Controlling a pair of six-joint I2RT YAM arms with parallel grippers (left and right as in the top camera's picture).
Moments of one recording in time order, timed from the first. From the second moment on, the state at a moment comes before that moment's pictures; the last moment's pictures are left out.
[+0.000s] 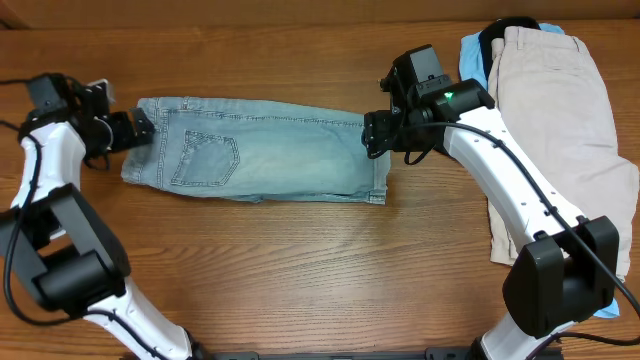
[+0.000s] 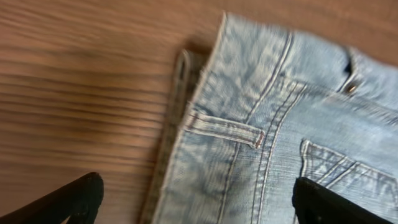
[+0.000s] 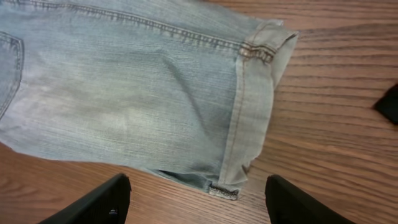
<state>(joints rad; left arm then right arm) 0.44 2.03 1.51 -0.64 0.32 0.13 0.34 1.82 1.57 -0.95 -0.18 0.26</state>
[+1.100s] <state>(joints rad) 0.44 2.17 1.52 -0.85 0.48 0.15 0.34 1.82 1.57 -0.94 -0.12 0.23</state>
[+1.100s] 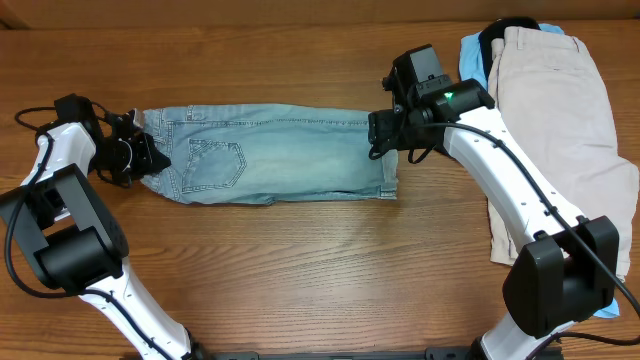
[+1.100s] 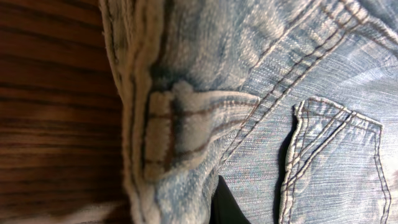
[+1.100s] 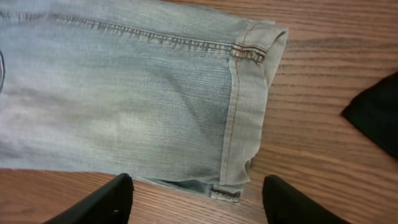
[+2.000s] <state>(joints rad) 0.36 2.22 2.24 -1.52 0.35 0.16 0.34 2.12 1.57 -0.85 -0.26 0.23</state>
